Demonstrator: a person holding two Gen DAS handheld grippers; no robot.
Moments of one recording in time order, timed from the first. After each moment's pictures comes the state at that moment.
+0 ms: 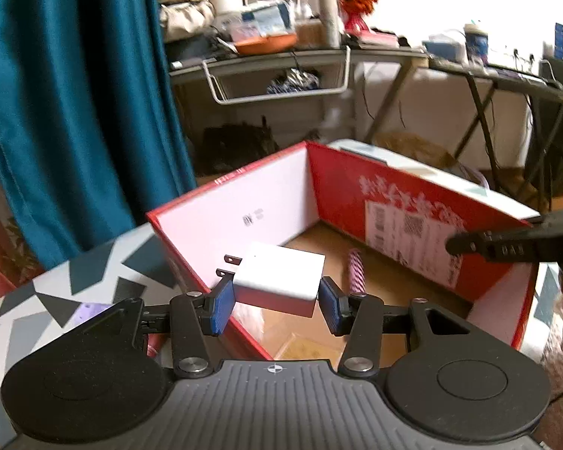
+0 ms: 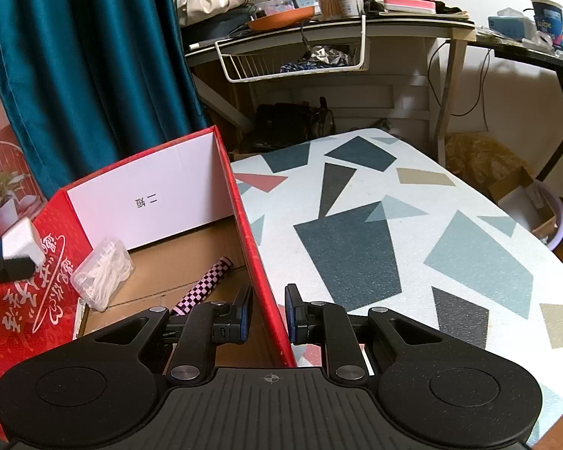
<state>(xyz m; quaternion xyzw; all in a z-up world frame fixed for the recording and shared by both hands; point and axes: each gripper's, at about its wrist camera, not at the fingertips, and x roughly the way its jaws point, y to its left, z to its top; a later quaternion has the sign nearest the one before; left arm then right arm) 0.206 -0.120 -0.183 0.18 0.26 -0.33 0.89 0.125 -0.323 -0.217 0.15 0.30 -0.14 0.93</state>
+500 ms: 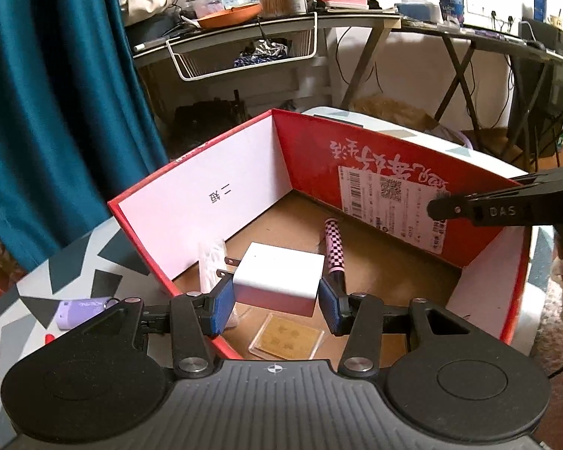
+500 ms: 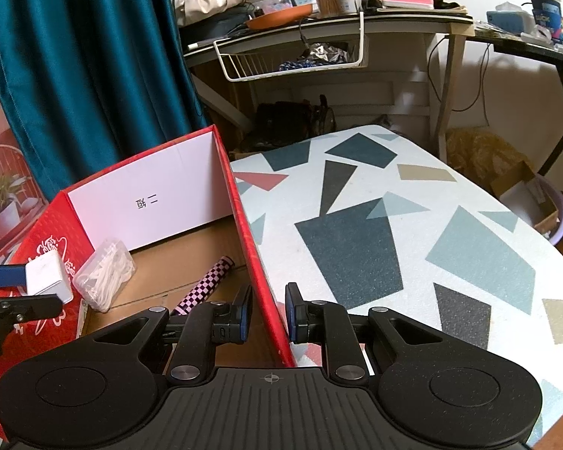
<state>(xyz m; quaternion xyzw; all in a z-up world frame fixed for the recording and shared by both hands) 0.207 -0.140 -0.198 0.23 0.29 -0.35 0.86 0.125 -0.325 -0.218 0.16 0.30 -0.14 0.93</state>
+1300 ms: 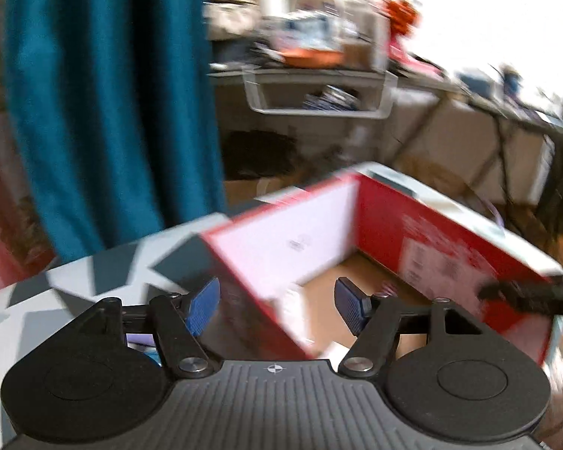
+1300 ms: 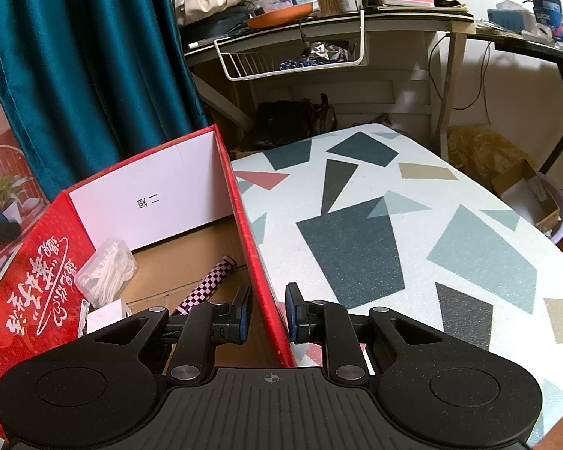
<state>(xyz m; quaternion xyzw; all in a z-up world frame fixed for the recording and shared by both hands) 0.252 -0.079 -0.150 0.11 0.27 -0.29 0.91 0.126 -0.325 -0.219 0.16 0.31 -0.13 0.93</state>
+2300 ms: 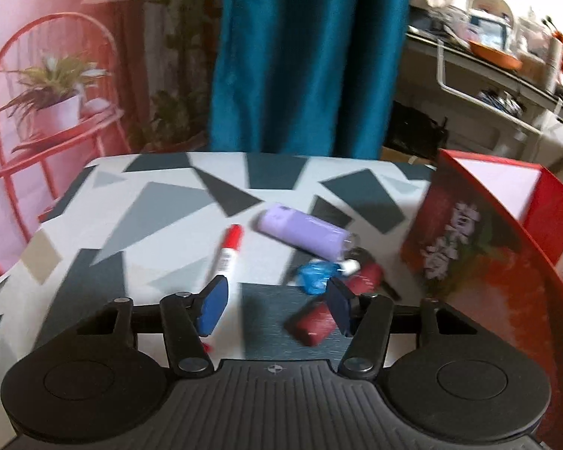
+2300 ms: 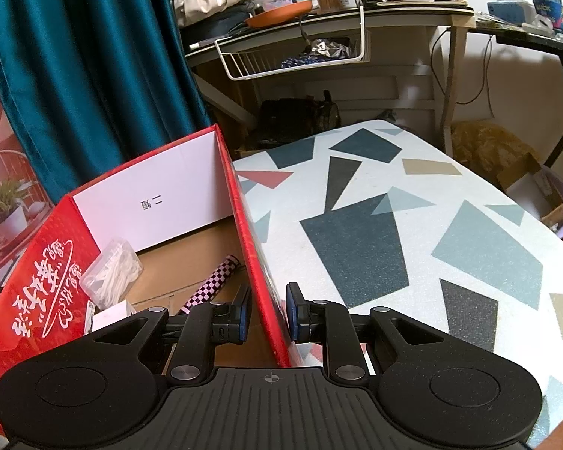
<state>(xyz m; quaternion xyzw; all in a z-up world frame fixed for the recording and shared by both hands) 0.280 0.035 -0.211 0.01 0.34 -0.08 0.94 0.126 -0.328 -0.219 0.18 0.30 -0.13 0.93</state>
